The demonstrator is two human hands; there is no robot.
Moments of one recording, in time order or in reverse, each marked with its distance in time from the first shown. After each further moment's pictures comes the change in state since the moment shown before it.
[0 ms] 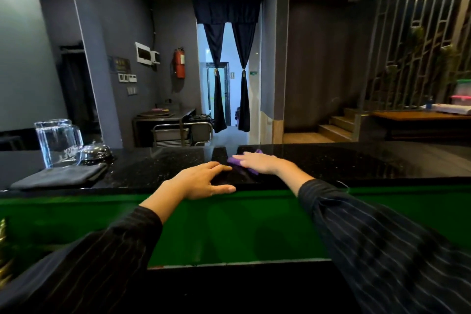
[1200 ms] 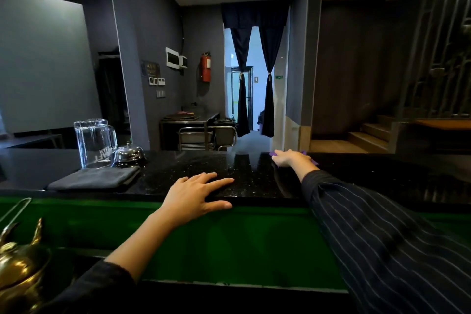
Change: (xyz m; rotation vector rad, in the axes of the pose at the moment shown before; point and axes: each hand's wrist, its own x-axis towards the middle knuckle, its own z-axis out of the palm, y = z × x) left_hand -0.039 -0.086 0.020 0.186 0.224 -0.057; right_hand 0.133 -0.004 -0.006 -0.073 -0.016 0.368
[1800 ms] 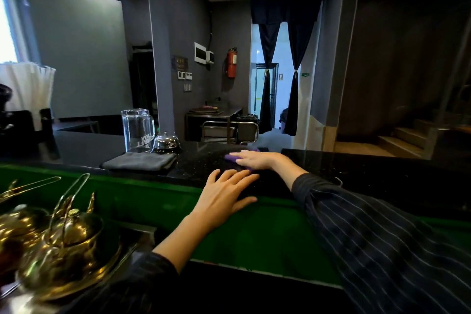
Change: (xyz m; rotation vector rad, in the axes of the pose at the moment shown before) left_hand -0.032 0.011 0.013 0.079 0.247 -0.004; right_hand -0.080 -0.129 0.018 -0.001 -0.119 -0.650
